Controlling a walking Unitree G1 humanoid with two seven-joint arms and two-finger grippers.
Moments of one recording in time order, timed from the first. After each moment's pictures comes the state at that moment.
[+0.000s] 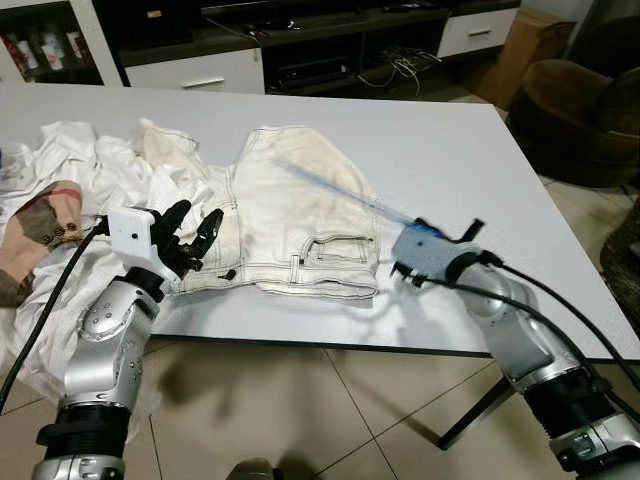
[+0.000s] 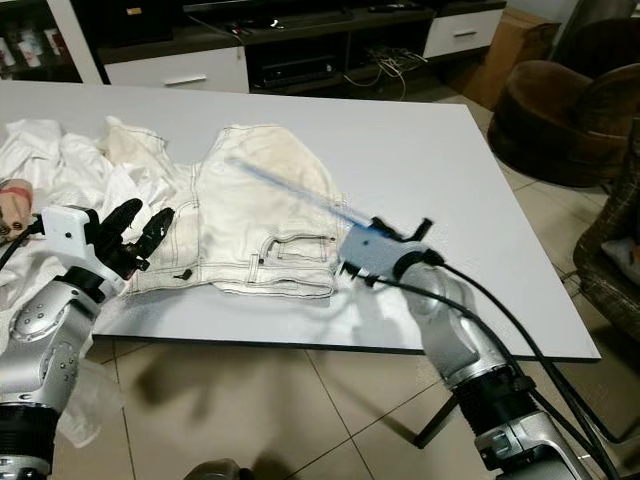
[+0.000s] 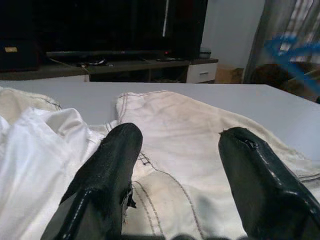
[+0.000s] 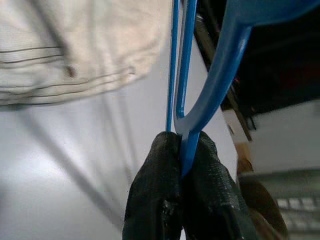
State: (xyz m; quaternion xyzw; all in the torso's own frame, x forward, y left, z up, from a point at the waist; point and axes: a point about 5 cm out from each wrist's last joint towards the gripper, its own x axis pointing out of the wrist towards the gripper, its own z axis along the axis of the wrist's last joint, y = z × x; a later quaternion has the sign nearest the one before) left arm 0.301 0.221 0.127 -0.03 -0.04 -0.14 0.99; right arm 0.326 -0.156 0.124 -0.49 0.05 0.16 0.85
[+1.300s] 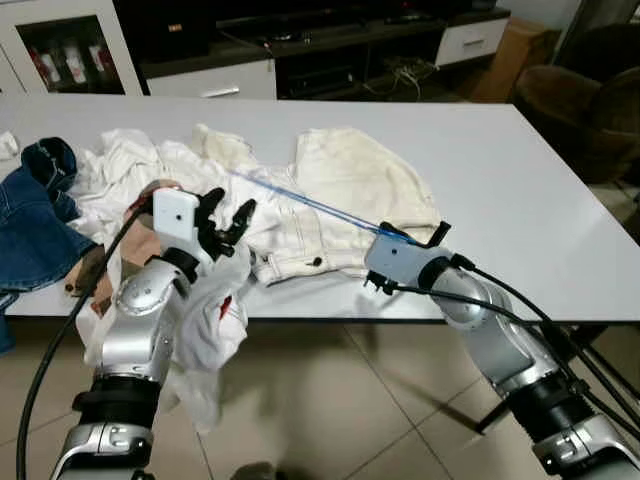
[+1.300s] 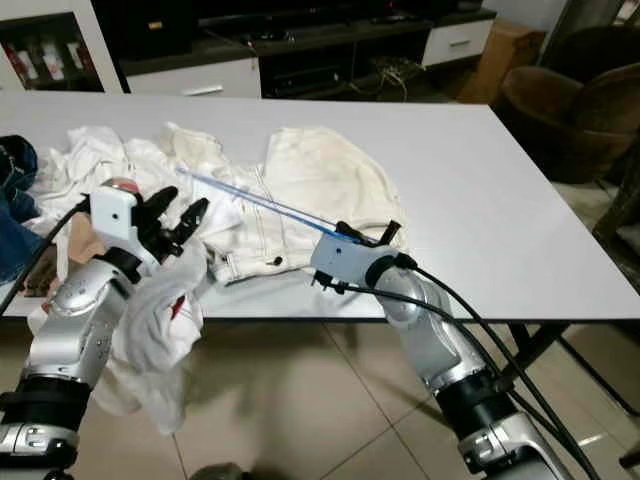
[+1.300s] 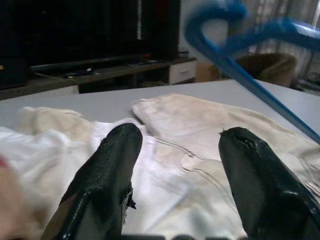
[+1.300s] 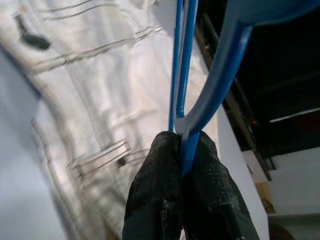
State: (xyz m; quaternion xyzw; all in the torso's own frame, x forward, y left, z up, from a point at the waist) left arm 0.323 0.185 0.136 0.01 -0.04 -0.20 0.98; right arm 0.317 -0.121 0.118 -0.47 0.01 0.26 0.84
